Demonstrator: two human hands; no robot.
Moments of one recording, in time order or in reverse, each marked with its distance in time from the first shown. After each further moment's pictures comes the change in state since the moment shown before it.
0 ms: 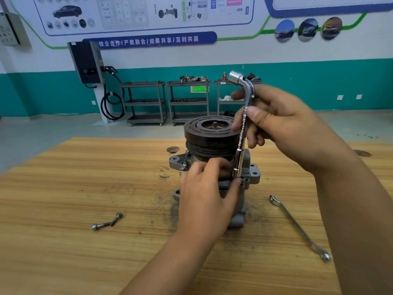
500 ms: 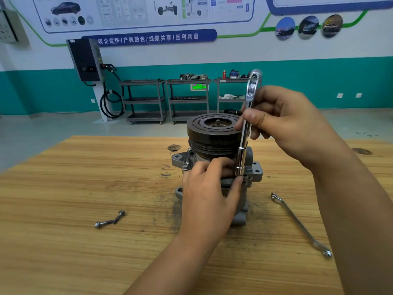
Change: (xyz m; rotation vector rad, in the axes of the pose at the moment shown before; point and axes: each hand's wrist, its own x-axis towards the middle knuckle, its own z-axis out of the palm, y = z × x) left_hand -0.003 -0.001 0.000 -0.016 -0.012 -0.024; right_hand 0.000 0.000 0.003 -0.040 0.079 0.003
